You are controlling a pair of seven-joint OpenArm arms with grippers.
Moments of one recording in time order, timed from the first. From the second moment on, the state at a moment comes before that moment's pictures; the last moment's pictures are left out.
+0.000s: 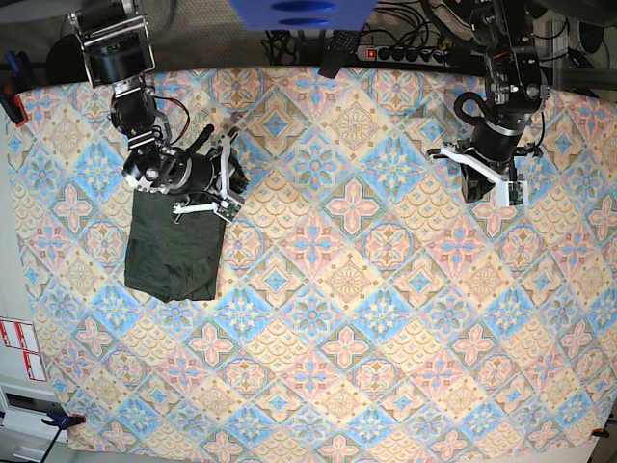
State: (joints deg) left arm 25.0 -6.5 -16.3 110.6 -18.9 -9.8 36.1; right arm -1.2 16.2 -12.3 72.8 -4.8 41.7 -26.0
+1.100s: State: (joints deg) left arm 25.4 -6.5 -16.2 110.6 -18.9 -9.9 36.1; right arm -2.1 18.6 -3.9 72.6 -5.5 41.5 -25.7
